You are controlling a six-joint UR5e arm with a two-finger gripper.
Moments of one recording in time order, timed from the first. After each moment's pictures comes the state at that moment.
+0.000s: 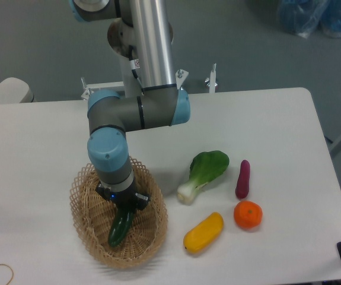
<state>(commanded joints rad) 2.18 -2.06 -1.65 -0.87 1.60 0.50</state>
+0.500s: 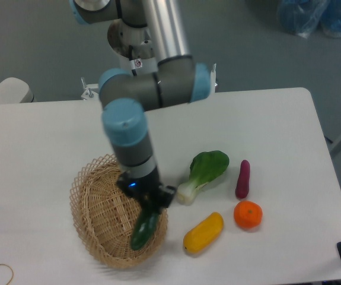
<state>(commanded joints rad) 2.38 -1.93 -1.49 -1.03 1.60 0.83</state>
